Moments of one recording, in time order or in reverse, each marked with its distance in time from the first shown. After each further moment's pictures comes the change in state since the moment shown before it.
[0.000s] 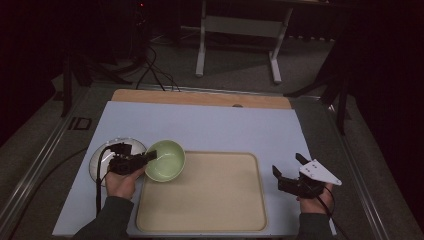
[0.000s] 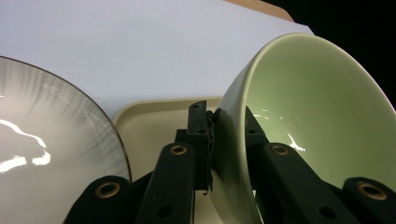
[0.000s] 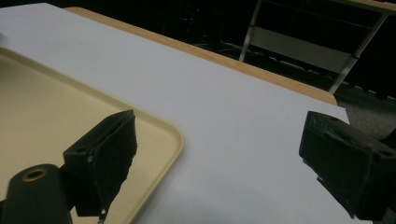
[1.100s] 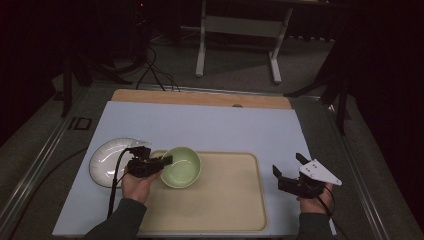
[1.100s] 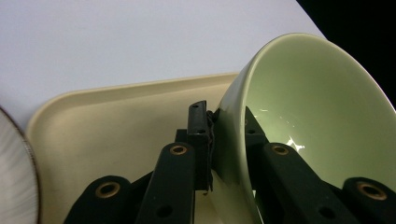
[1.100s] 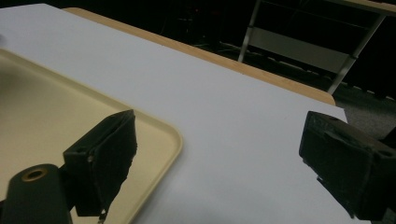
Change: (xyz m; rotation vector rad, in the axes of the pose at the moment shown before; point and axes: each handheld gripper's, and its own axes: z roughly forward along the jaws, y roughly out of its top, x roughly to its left) left arm -0.031 -0.010 0.029 0.076 -0.051 0.074; right arm 0.000 0.000 0.000 -0.005 -0.004 0.001
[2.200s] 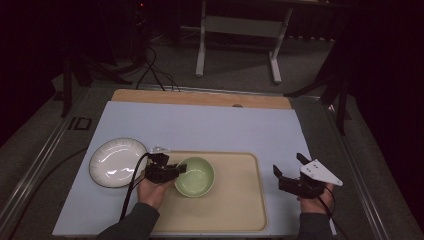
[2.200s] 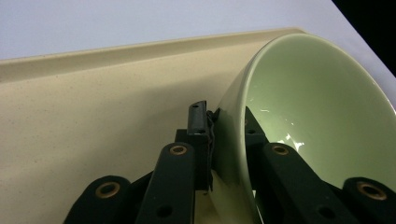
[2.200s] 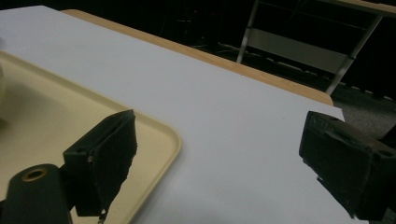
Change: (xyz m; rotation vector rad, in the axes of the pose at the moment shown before) left arm -0.024 -0.014 0.034 0.088 -0.007 0.057; right arm -0.001 0.000 -0.001 -0.003 -0.007 0.003
